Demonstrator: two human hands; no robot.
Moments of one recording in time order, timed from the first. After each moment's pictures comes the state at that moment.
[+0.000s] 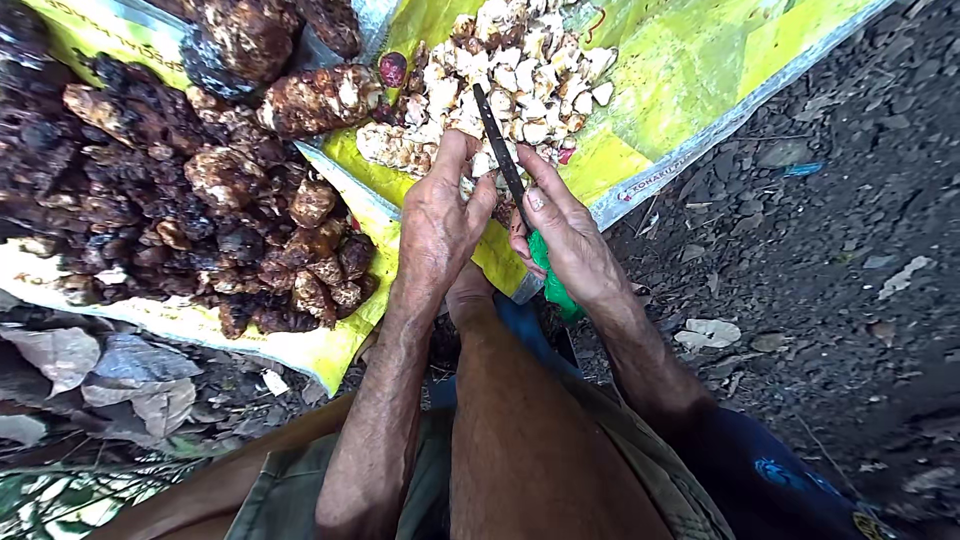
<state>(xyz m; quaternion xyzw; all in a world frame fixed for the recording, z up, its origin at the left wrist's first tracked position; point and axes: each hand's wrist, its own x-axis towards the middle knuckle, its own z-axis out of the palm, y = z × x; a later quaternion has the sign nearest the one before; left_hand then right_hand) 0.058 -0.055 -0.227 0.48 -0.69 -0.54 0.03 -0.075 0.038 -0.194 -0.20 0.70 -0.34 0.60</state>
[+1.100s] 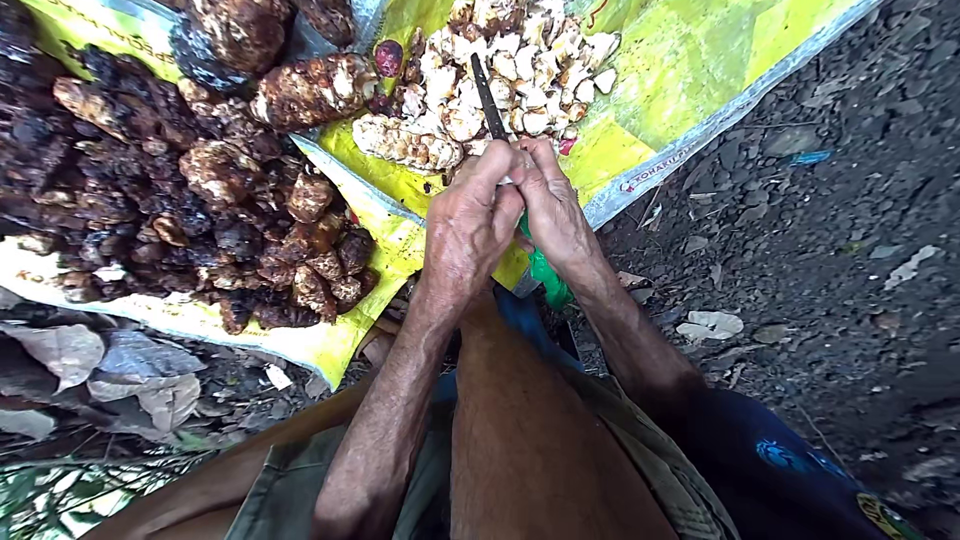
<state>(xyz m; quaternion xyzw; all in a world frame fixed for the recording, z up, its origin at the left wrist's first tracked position) 0.048 -0.041 -0.227 0.42 -0.70 -0.56 0.14 -0.071 0.029 -0.219 -0.17 0.75 -0.32 0.55</state>
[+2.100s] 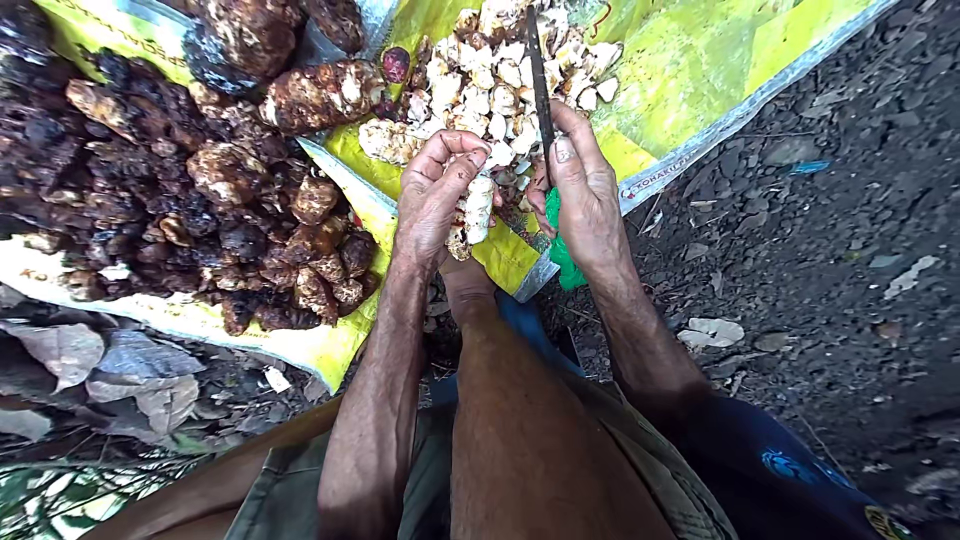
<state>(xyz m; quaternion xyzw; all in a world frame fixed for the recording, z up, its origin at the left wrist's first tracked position) 0.062 -0.068 -0.267 0.37 -0.25 -0.87 0.21 -0.091 0.024 -0.219 -0.25 0.75 -0.37 0.48</state>
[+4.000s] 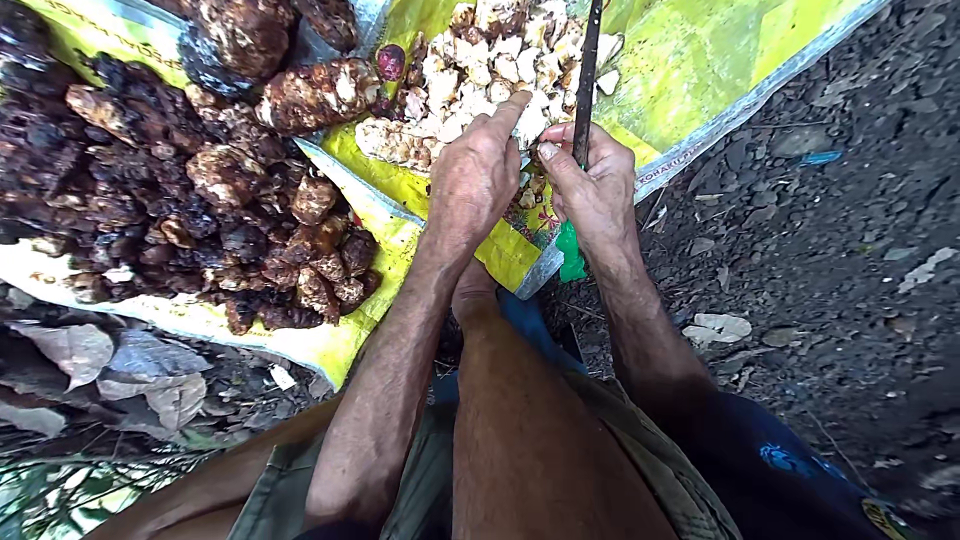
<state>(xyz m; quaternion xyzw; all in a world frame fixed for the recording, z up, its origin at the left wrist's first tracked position) 0.011 -0.079 -0.259 0.41 -0.76 -0.50 -0.08 -0.101 0.030 -0.236 -0.20 0.81 -0.36 0.41</state>
